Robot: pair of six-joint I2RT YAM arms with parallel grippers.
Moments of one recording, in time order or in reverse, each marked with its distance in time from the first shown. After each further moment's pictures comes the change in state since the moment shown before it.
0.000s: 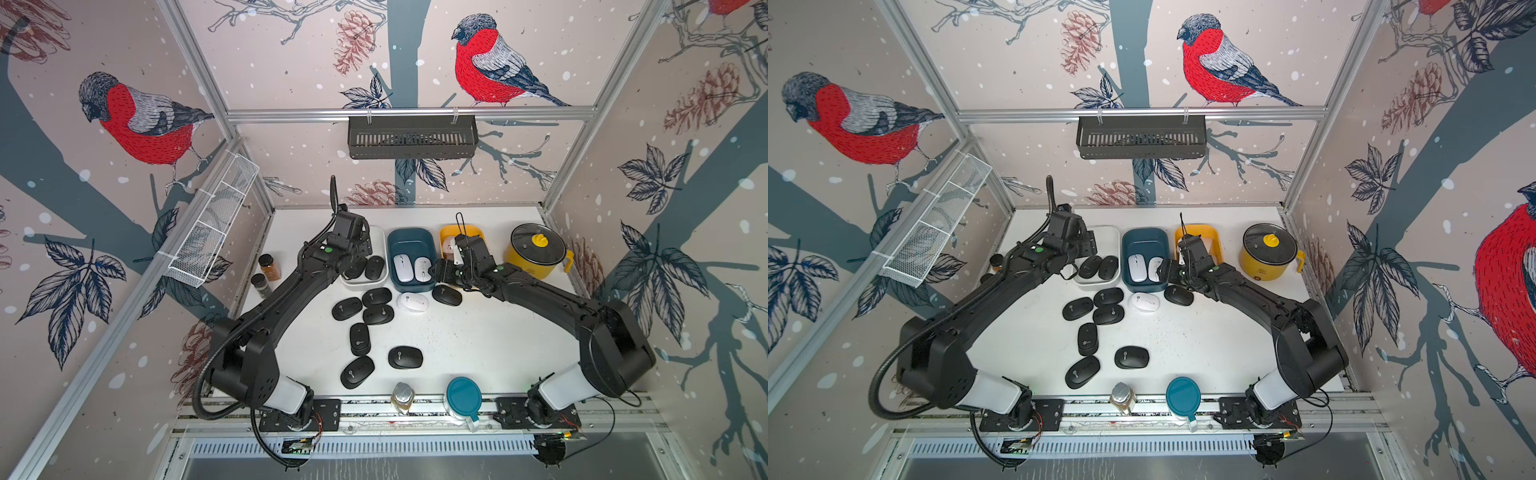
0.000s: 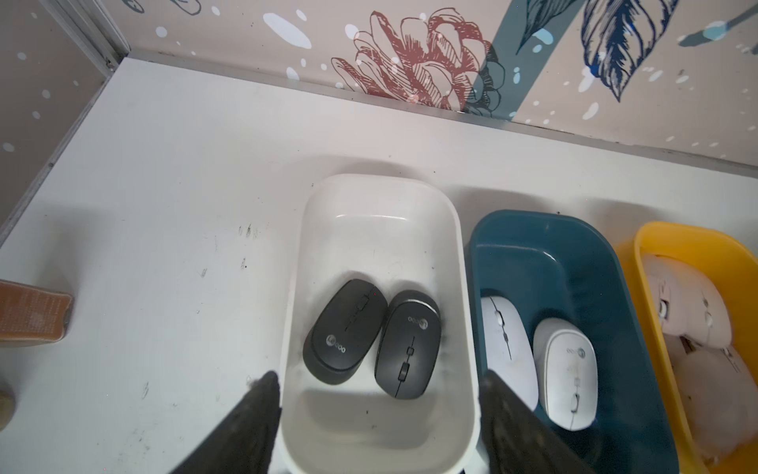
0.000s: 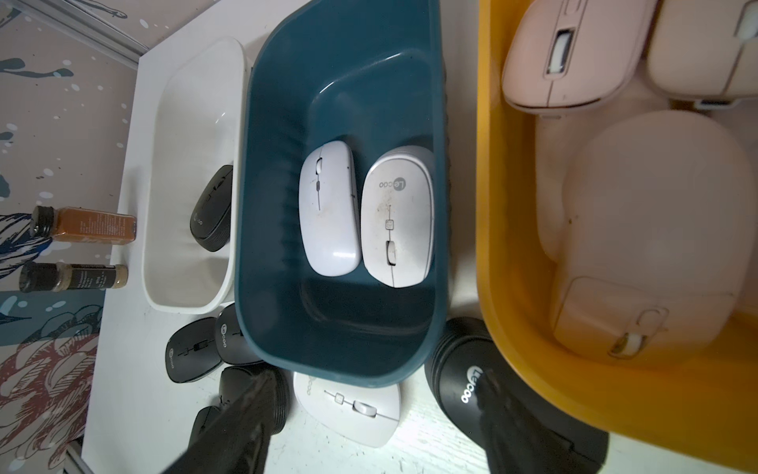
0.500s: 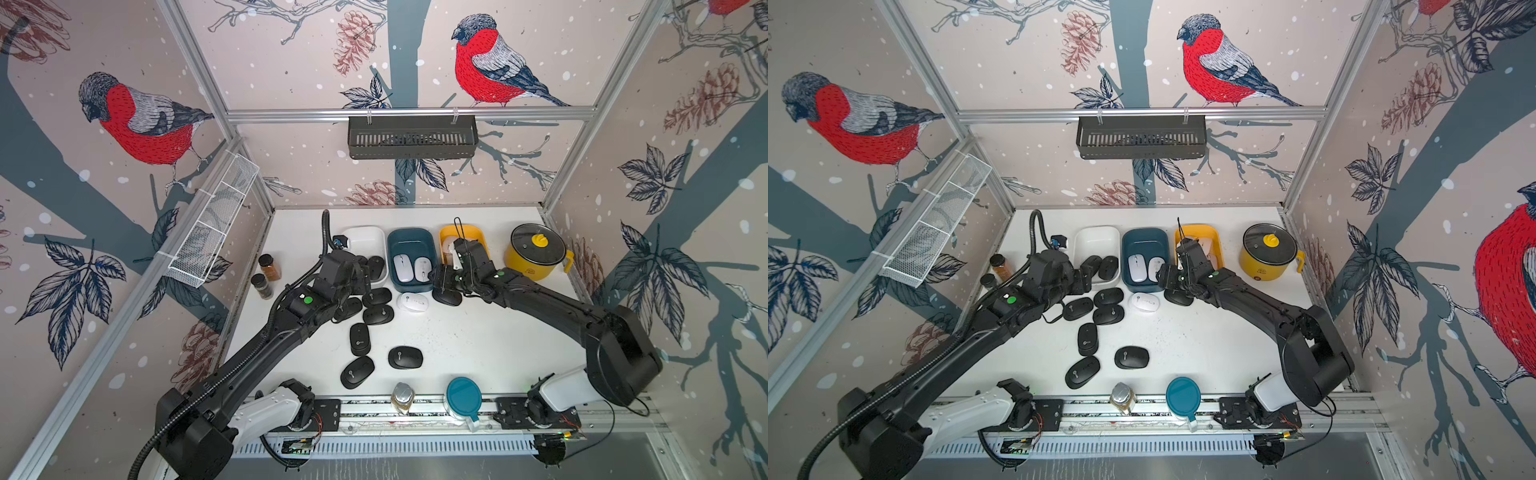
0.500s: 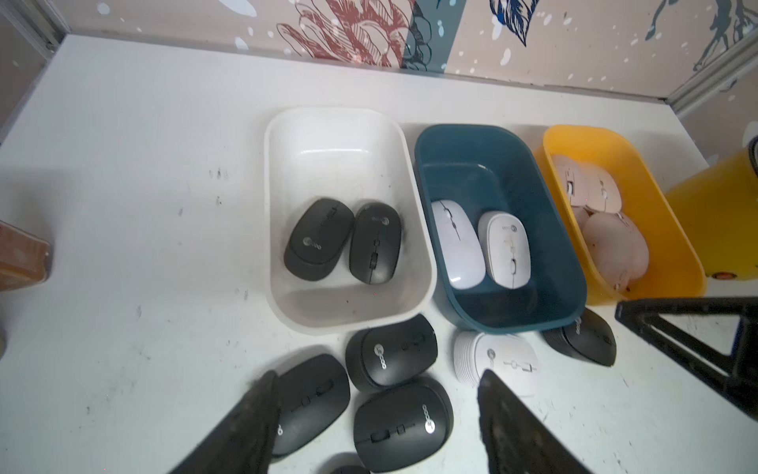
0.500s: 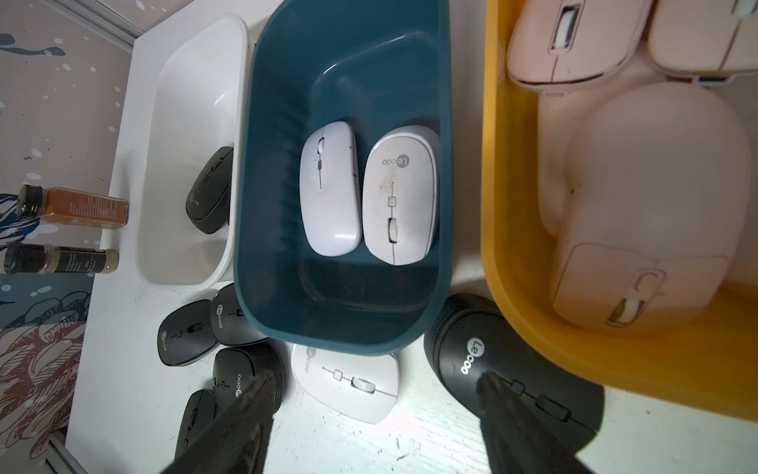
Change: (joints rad) left arm -0.158 -0.374 -0.298 -0.047 0.027 -0.006; right arm 0.029 -0.035 -0.031 -0.006 0.034 -0.003
